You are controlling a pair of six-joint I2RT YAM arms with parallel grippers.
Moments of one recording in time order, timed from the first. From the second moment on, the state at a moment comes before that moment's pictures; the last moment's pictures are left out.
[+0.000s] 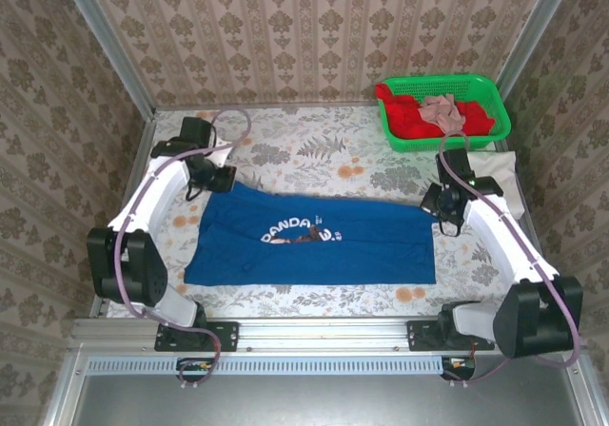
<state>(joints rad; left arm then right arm) -0.18 1.52 1.29 -0.95 0.20 0.14 0.05 1.22 0.96 -0.90 0.12 0.61</state>
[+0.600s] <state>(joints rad) -0.17 1.20 1.09 -1.12 0.30 0.21 0.05 1.10 0.82 -1.09 0.13 0.67</state>
